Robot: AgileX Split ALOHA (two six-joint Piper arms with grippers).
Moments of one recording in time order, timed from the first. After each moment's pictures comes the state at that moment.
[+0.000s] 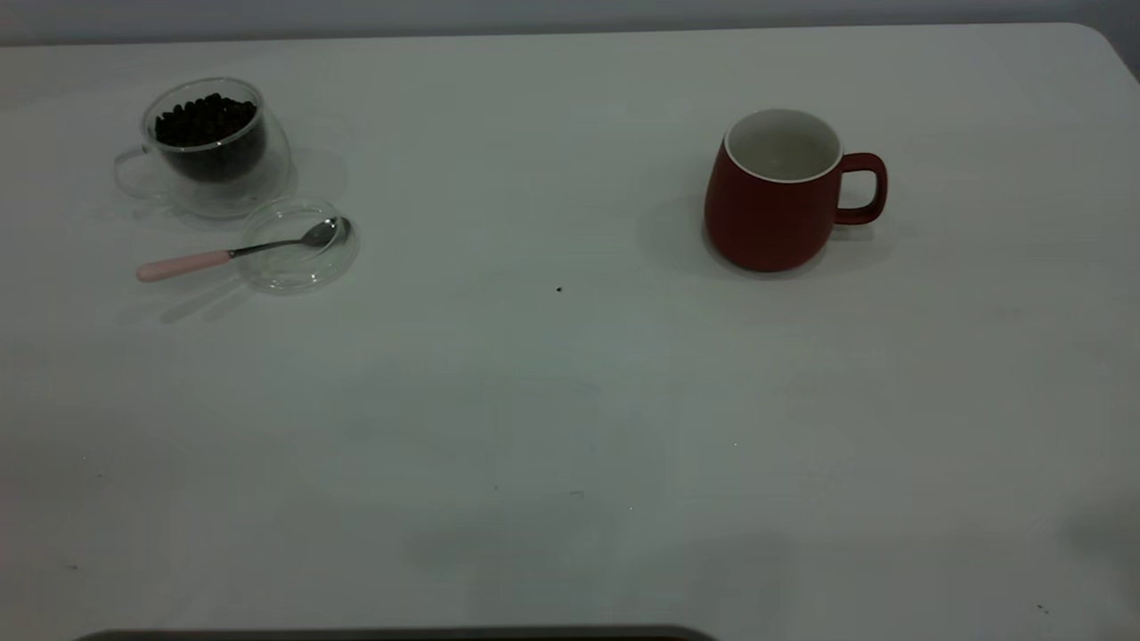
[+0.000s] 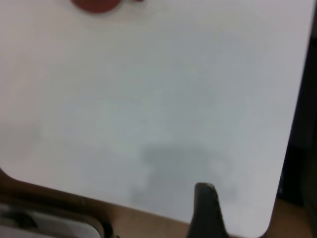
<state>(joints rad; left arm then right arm) -0.03 -0.02 -0.49 0.01 1.13 -0.02 -0.01 0.95 -0.84 0.05 1.01 -0.32</state>
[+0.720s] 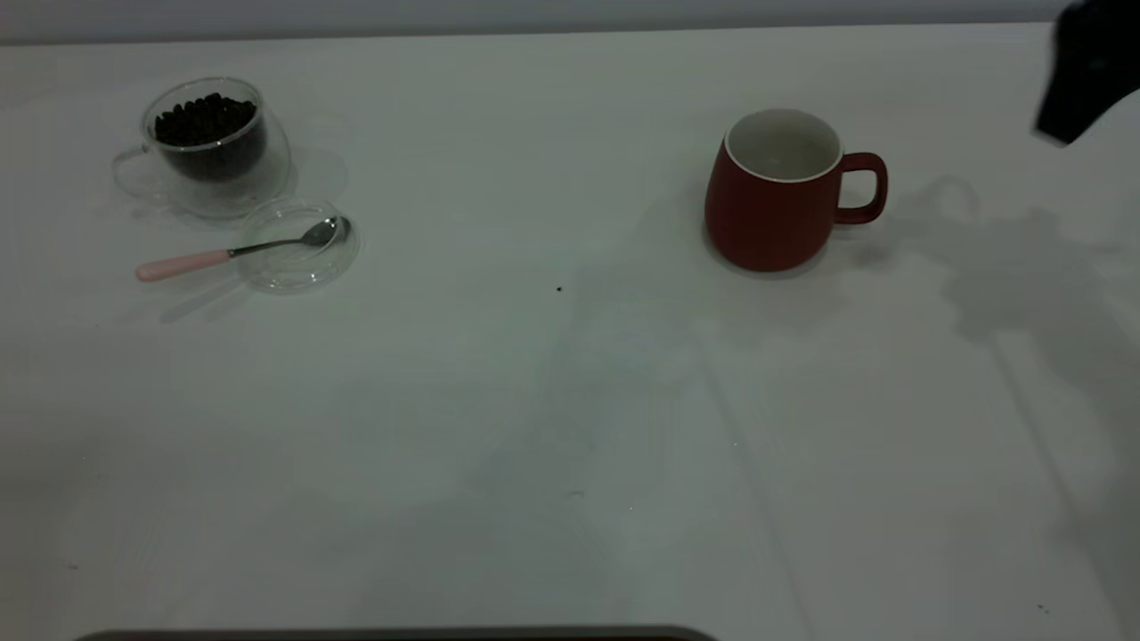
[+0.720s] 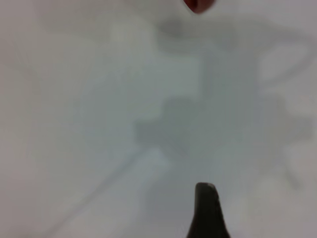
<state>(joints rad) -0.03 -0.02 -0.49 0.01 1.13 -0.02 0.06 2.09 -1.35 0.05 0.71 -0.88</state>
